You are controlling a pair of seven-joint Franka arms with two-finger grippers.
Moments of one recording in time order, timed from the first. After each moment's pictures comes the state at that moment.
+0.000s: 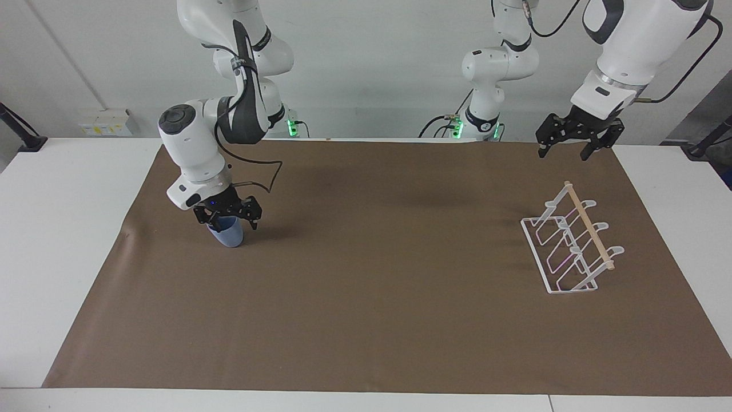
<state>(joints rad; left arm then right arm) 0.09 -0.10 -0.18 -1.70 -0.04 1.60 0.03 0.17 0.08 -0.14 -2.14 0.10 2.31 -0.07</state>
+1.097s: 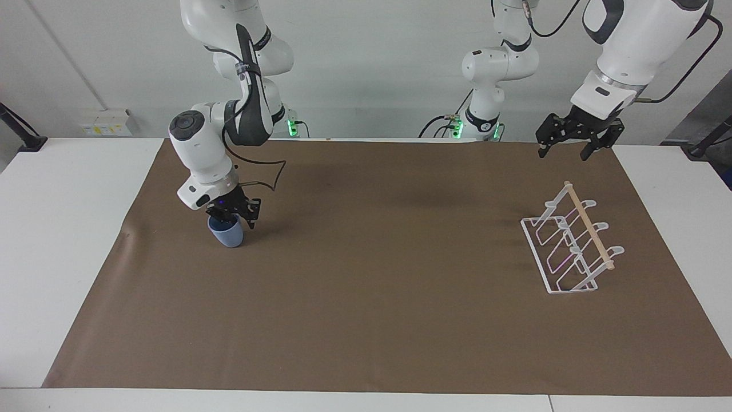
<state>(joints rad) 0.09 -0.10 -0.18 -1.70 -0.04 1.60 0.03 0.18 0.06 -0.14 -2.21 0.10 2.32 -0.07</state>
